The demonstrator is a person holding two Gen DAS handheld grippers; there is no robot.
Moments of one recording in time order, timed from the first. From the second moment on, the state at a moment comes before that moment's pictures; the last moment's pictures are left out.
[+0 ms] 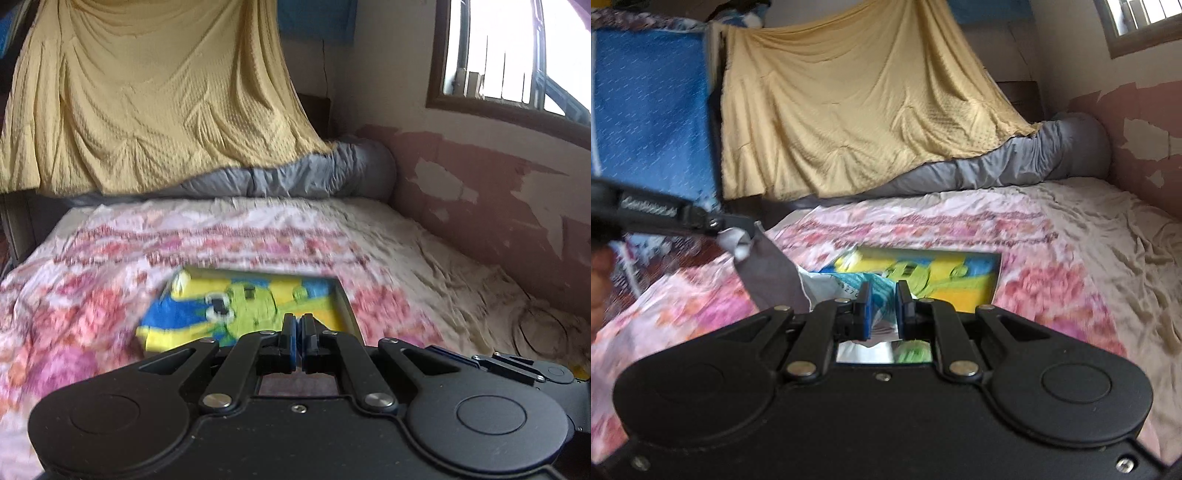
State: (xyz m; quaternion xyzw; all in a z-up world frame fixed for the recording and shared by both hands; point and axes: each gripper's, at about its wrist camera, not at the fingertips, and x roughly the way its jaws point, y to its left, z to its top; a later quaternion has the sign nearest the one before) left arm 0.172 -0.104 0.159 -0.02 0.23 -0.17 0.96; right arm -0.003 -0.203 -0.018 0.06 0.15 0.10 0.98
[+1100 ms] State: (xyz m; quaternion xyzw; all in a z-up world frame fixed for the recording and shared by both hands) left arm 0.376 -0.171 0.047 -0.04 0.32 -0.06 0.95; right arm 0.227 -0.268 -0.097 0.14 0.24 0.08 0.96
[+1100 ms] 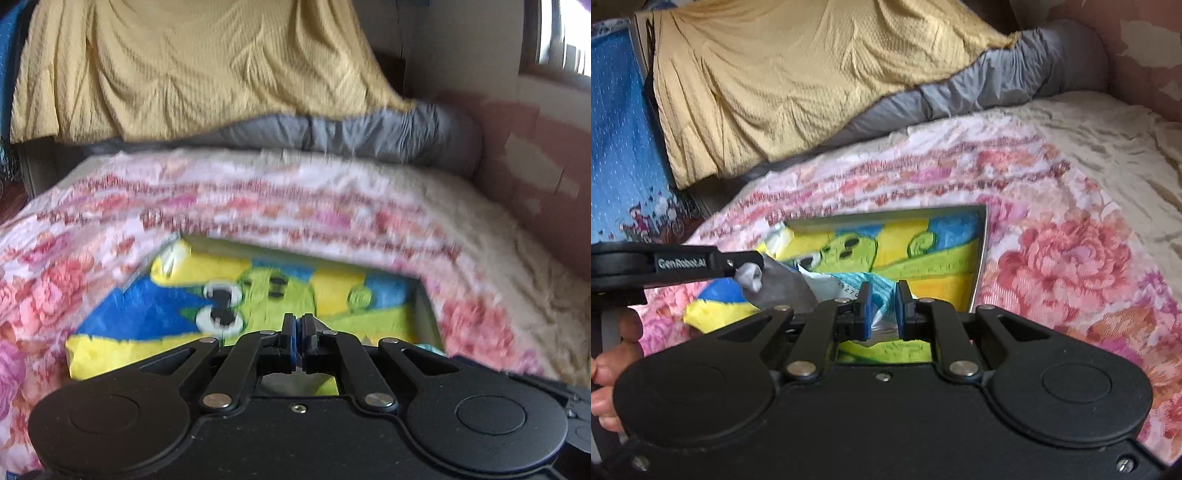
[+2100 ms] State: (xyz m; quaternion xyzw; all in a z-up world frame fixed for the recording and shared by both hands) left arm 0.290 -0.137 0.100 -0.03 0.27 0.00 0.96; right arm 0.188 -0.259 -0.061 0.12 0.24 0.09 0.96
